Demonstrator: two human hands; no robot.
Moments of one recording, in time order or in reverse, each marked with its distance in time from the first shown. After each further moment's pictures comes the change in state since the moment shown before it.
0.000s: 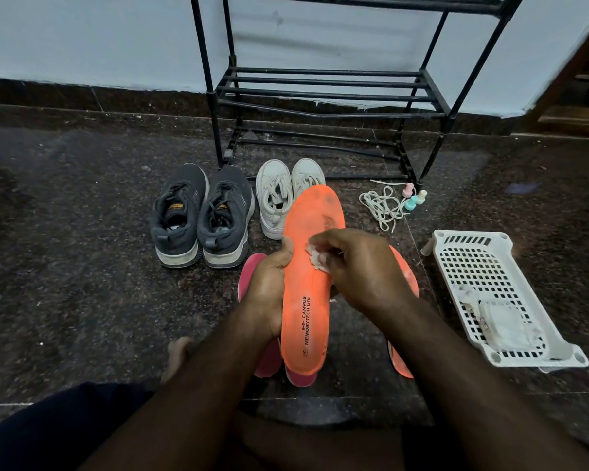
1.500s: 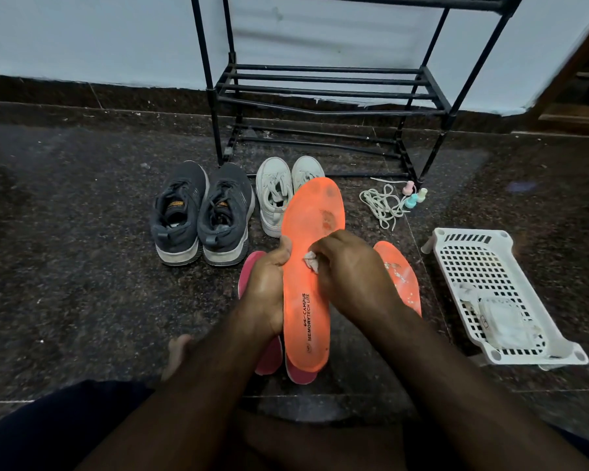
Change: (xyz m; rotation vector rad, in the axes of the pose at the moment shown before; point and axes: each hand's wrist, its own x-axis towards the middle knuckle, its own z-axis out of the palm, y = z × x) left_hand 0.005 0.000 -0.010 -0.061 0.025 0.001; right_hand -0.004 0.000 0.020 -0.267 0.023 -0.034
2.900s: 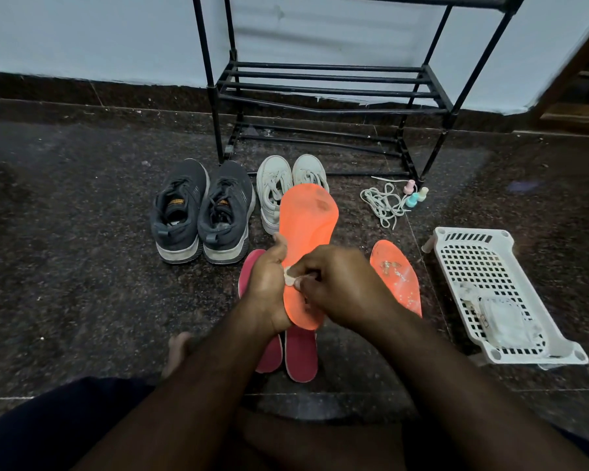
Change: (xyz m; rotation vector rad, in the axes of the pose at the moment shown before) left_hand -0.003 -0.001 0.009 -0.032 0.024 0.009; right_hand -0.006 -0.013 -0.006 0.164 -0.208 -0.072
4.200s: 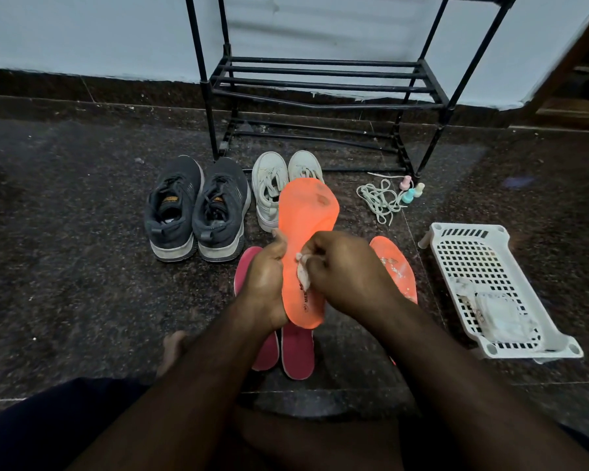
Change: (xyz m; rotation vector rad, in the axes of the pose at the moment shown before) left_hand 0.005 -0.003 -0.002 0.058 -0.024 -0.009; right_hand 0.005 0.001 -0.011 0.008 0.042 0.205
